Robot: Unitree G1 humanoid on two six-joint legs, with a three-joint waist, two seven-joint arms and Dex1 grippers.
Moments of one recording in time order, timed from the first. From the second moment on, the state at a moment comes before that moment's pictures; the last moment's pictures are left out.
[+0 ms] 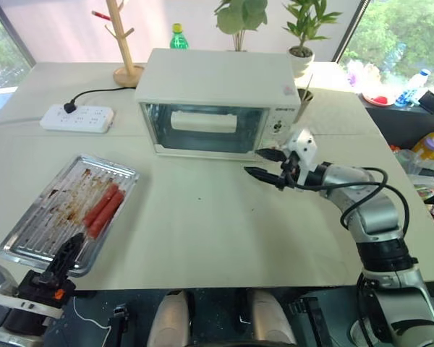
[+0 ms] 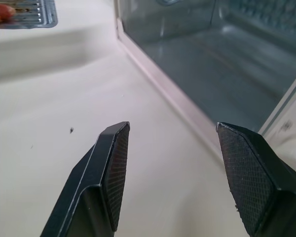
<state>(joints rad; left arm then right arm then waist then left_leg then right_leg) 0.67 0.34 0.69 -0.47 -1.95 0.74 -0.12 -0.45 -0.54 0.04 -0.10 0.32 0.47 0.86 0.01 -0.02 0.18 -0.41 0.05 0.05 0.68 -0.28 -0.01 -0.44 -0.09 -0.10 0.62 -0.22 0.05</state>
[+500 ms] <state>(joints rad) 0.35 0.68 0.50 -0.22 -1.95 1.08 -0.21 -0.22 -0.78 -0.11 -0.43 0.49 0.63 0.95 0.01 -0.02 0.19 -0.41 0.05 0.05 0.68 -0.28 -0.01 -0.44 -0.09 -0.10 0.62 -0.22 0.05</state>
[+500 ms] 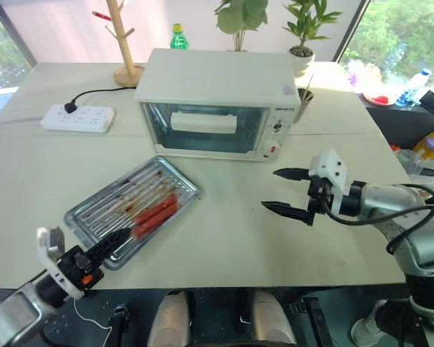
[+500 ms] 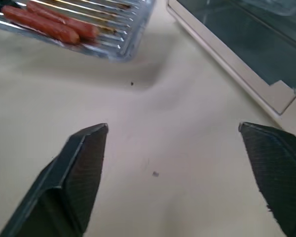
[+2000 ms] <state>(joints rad) -0.56 0.63 0.12 0.42 -1.10 1.52 -0.76 0.17 -0.76 -0.39 -0.79 0.67 0.79 0.60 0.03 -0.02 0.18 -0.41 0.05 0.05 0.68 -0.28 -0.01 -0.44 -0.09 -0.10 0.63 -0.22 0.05</state>
